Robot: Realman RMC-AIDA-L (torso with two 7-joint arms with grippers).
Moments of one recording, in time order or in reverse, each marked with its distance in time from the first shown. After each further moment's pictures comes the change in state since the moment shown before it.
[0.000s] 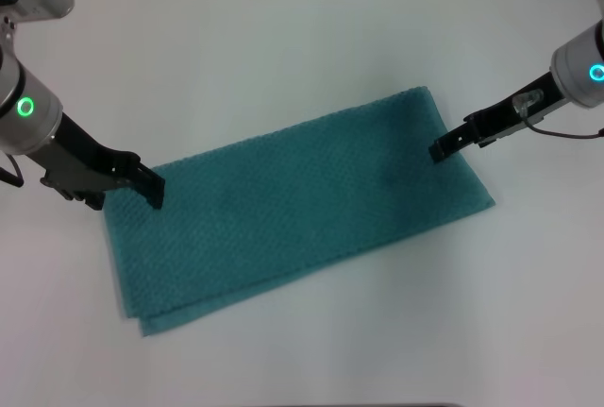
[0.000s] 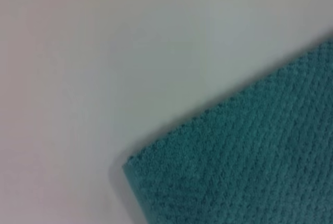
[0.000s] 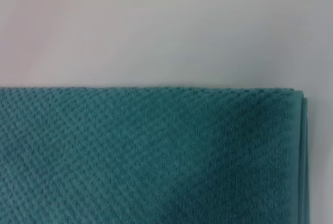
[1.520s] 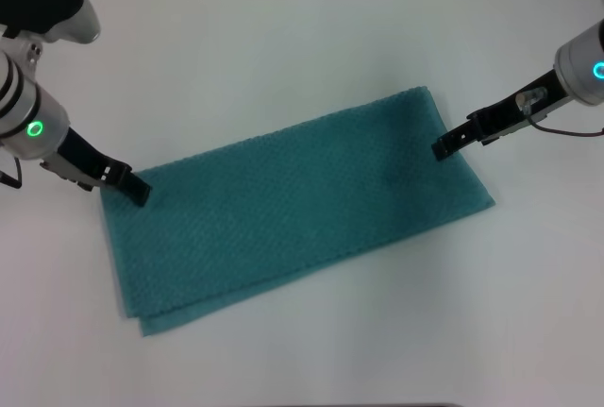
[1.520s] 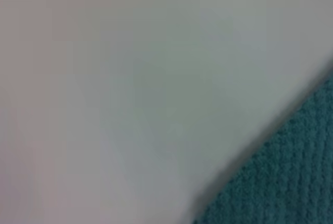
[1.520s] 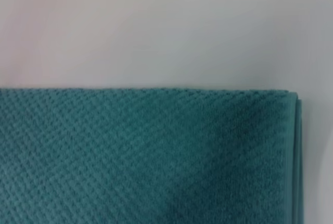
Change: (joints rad) left arm -0.058 0.020 0.024 -0.284 0.051 -0.317 0.292; right arm -0.001 -0.006 0.000 0.000 0.001 0.000 -0.003
